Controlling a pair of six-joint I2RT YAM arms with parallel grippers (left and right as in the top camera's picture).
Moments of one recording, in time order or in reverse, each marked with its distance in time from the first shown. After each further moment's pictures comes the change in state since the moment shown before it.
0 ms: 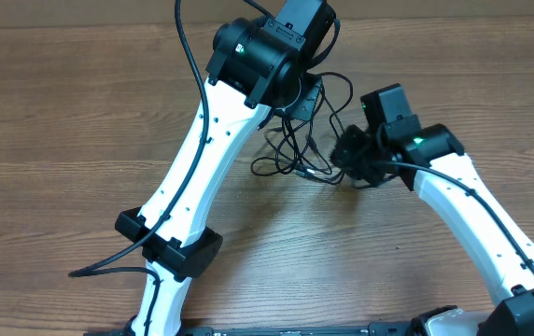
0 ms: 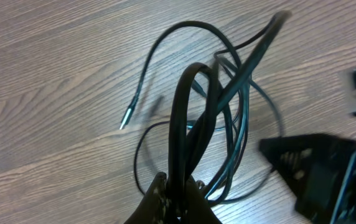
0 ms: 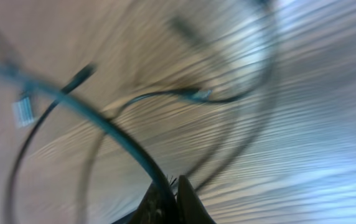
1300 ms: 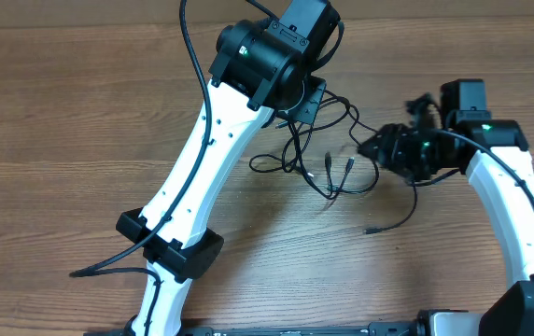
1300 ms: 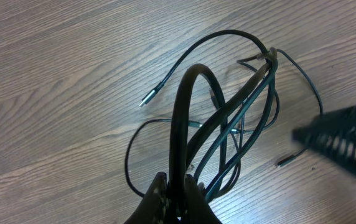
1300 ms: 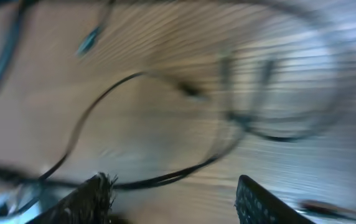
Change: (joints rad) left arm -0.011 -0.002 -0.003 0.000 0.011 0.010; right arm -0.305 0.000 0.000 -0.078 -0.428 -0.600
